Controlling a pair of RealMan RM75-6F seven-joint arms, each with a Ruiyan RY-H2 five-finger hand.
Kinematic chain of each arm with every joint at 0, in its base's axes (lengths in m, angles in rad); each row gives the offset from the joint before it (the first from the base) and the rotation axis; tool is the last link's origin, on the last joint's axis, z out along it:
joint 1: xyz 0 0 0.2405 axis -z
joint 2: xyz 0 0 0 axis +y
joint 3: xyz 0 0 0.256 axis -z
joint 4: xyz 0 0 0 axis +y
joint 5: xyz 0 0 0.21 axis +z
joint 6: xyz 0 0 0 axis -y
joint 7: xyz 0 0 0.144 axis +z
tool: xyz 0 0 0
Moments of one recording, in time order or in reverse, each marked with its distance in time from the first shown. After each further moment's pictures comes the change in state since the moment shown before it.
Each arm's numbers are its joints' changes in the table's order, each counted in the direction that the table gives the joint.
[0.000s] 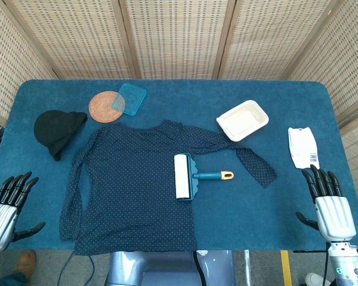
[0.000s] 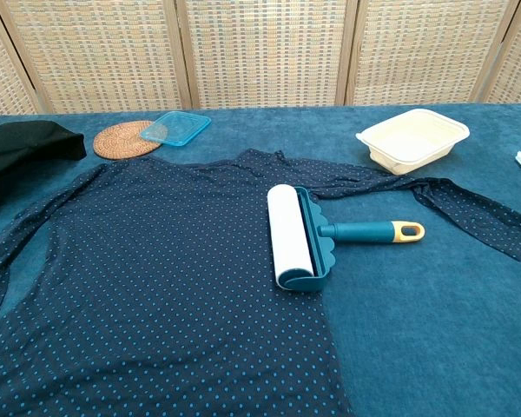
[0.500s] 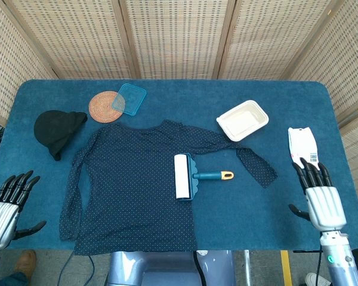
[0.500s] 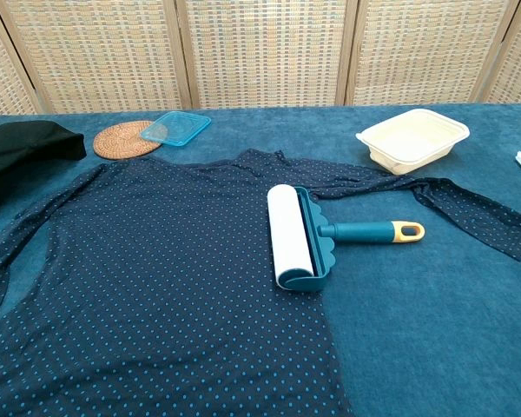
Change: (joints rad) left arm 0.018 -0.006 0.011 -0.004 -0.029 0.041 0.008; right arm -0.095 -0.015 -0.061 -0.009 0.041 0.100 -0.059
